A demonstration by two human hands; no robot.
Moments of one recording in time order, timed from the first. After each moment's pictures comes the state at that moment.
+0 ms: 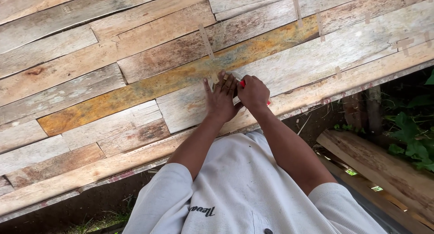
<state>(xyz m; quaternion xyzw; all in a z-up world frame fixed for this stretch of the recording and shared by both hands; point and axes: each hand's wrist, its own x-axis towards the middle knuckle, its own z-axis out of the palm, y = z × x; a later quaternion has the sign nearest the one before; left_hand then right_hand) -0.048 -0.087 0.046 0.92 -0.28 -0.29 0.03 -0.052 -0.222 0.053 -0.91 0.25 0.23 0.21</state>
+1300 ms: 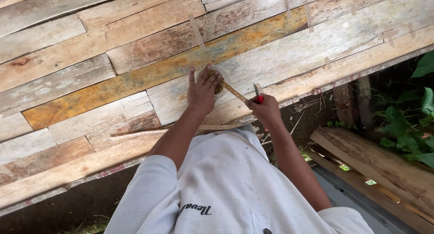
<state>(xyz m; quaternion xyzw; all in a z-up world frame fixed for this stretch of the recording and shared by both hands) -0.060 -0.051 0.043 0.89 -0.35 -0.20 -0.23 -0.163 -0.252 0.103 -0.75 0.41 0.18 0.49</state>
